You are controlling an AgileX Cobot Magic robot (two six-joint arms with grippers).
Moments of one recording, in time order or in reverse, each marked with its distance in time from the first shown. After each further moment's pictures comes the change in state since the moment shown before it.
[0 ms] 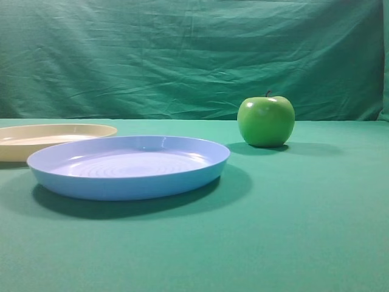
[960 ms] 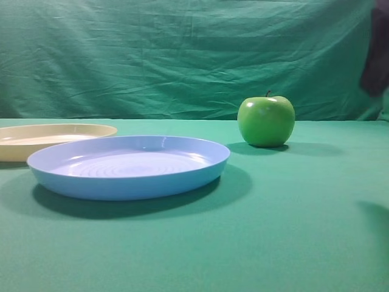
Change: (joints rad) left arm 0.000 0.000 0.000 0.000 0.000 0.000; right arm 0.000 -0.216 -0.272 0.006 0.422 0.000
